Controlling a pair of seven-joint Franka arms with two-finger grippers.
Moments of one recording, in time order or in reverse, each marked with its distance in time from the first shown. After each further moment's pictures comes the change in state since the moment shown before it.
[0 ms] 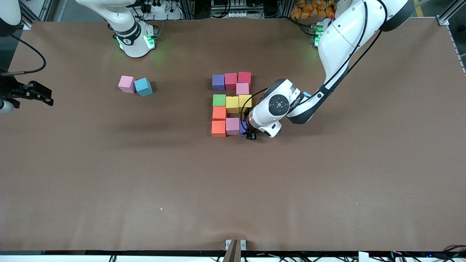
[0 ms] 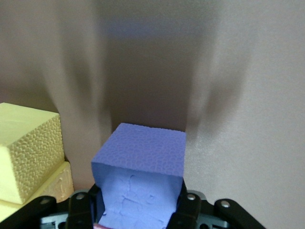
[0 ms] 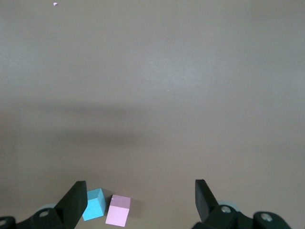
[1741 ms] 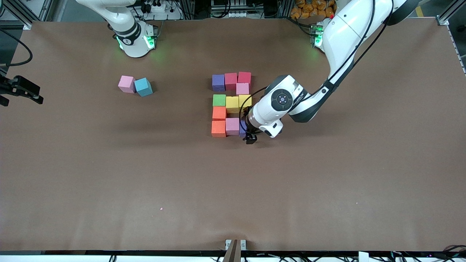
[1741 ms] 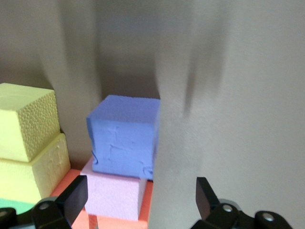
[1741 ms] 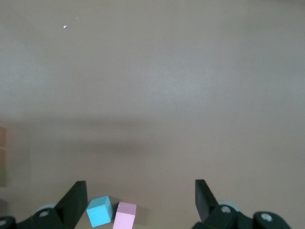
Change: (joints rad) left arm 0.018 -0.071 -0.020 0.025 0.000 -0.016 0.014; right arm -0.022 0.000 -0.002 0.068 0.029 -0.017 0.001
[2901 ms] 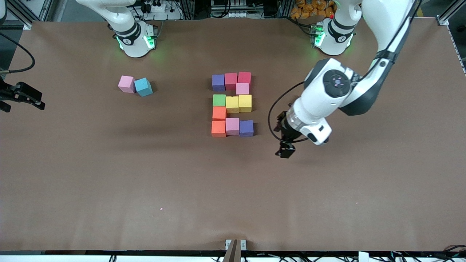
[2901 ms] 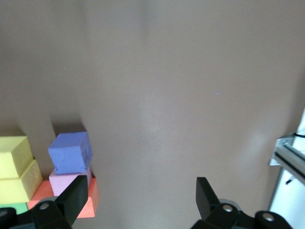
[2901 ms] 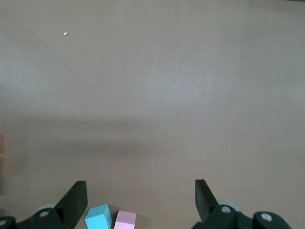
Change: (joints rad) left arm 0.193 -0.247 -0.001 0.100 0.001 -0.237 0.278; right arm 0.000 0.028 0.005 0.007 0.003 0.038 0.000
